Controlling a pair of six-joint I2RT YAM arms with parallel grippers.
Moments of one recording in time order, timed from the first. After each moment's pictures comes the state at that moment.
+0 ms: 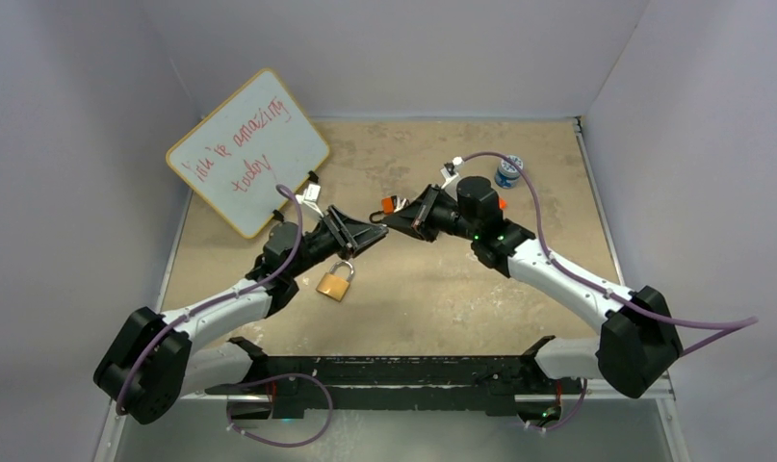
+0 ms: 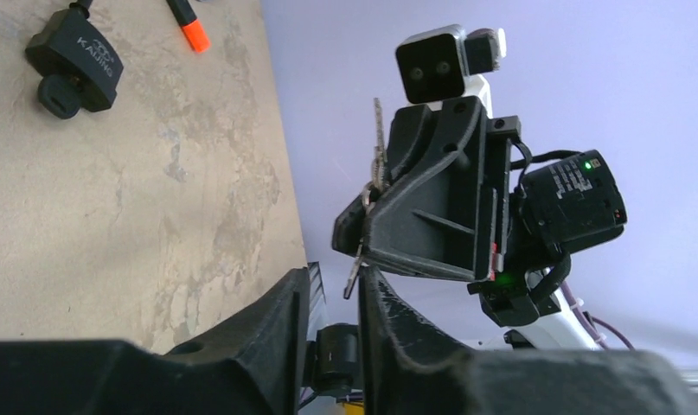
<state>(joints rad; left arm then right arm) -0.58 1.15 0.43 0.69 0.34 -1.32 0.62 1.29 0.87 0.08 -0.39 1.23</state>
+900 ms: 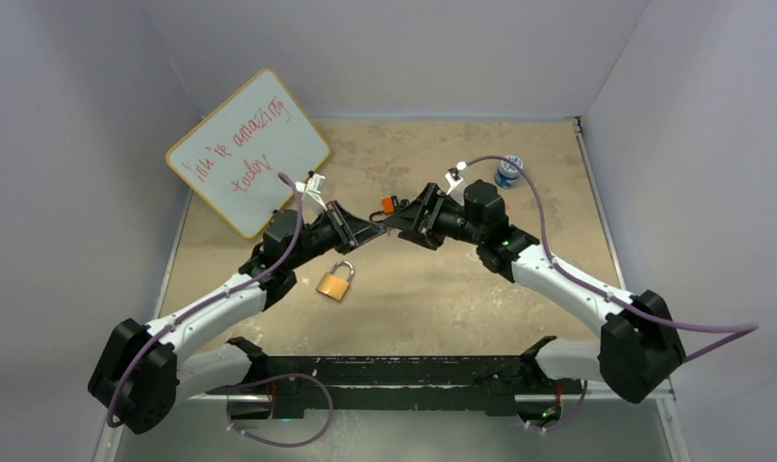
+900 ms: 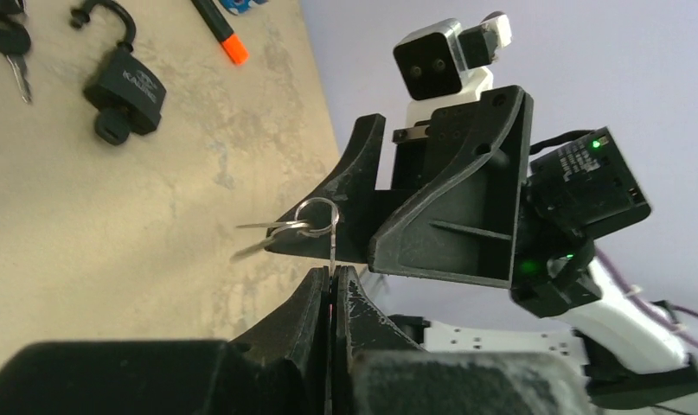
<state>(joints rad) -0.58 1.11 0.49 0.55 0.34 -1.19 0.59 1.29 0.80 0.14 -0.46 1.17</state>
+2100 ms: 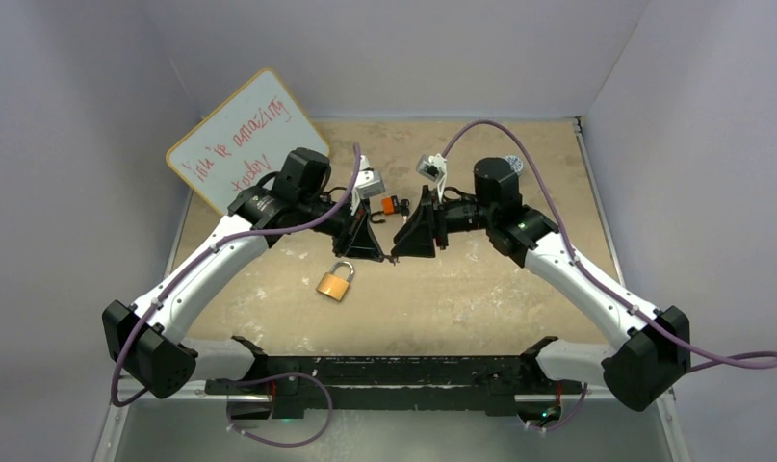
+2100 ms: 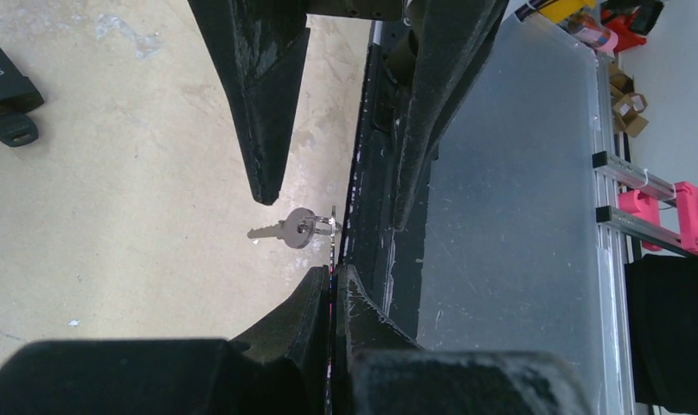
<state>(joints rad) -0.58 1.30 1.27 -0.74 0.92 0.12 0.56 1.23 1.03 -0.15 -1.00 0.33</state>
